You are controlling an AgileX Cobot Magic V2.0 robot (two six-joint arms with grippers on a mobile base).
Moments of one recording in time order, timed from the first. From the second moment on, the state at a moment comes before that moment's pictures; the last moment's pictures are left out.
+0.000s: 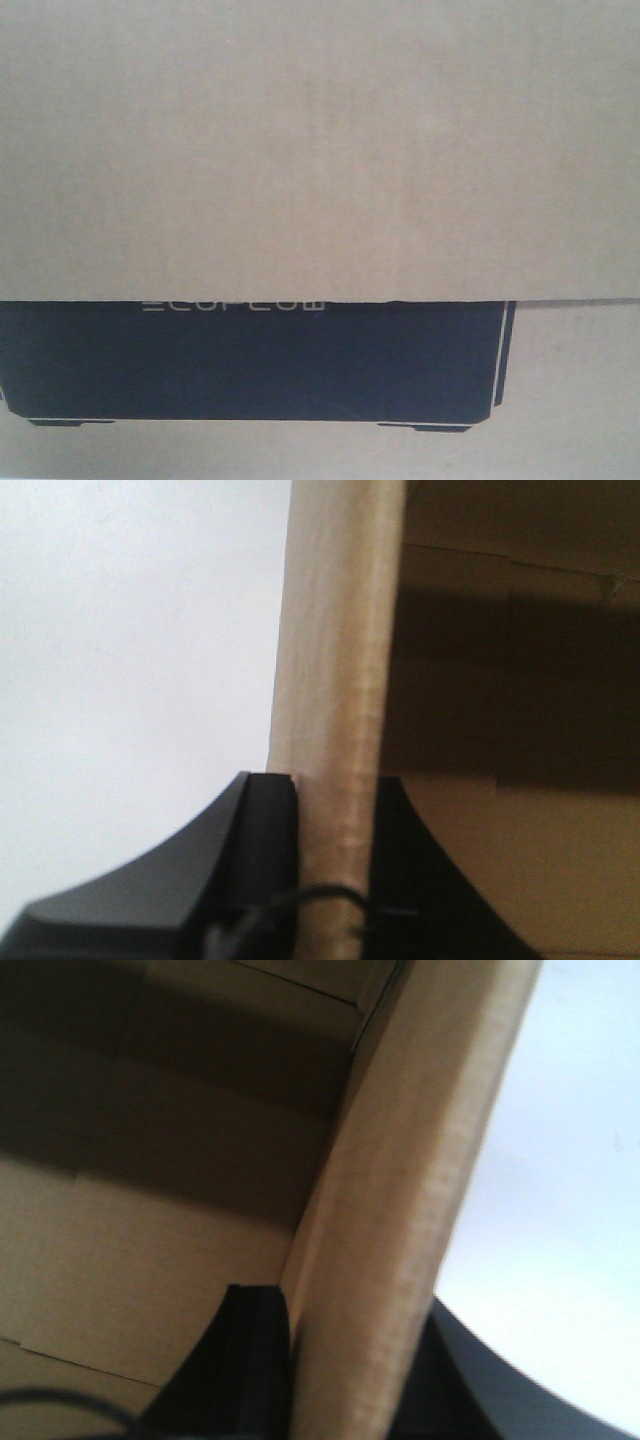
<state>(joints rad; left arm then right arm) -0.08 1.26 -1.11 -0.14 0.92 -0.02 0.30 1.36 -1.23 -0.06 1.06 0.09</state>
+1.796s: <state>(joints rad) -0.09 1.23 -1.40 -0.13 1.10 -0.01 0.31 1.18 -1.41 -0.12 1.08 0.14</state>
